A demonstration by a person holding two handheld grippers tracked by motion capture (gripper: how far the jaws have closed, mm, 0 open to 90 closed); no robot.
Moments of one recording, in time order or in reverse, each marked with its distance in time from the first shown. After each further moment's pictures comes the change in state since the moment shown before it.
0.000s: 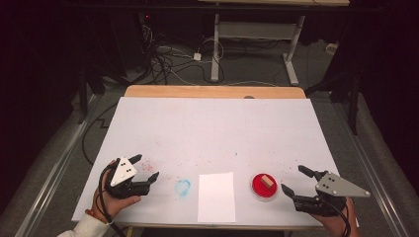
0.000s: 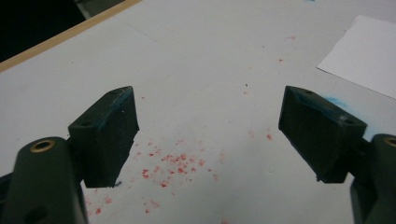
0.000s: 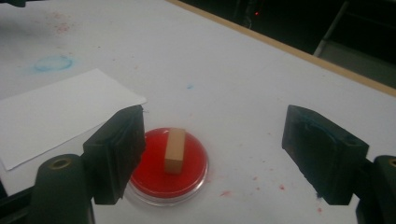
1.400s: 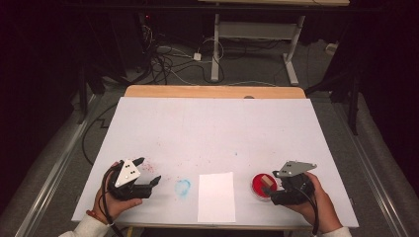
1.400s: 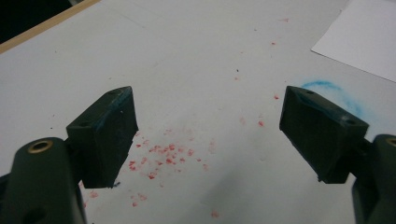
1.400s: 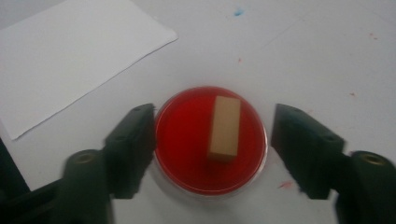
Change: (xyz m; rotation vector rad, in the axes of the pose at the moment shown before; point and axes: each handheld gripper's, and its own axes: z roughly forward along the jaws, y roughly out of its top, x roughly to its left) left arm -0.004 -0.003 0.006 0.047 -0.023 0.015; right arm 0.016 0.020 0.064 0.400 0.120 -0.013
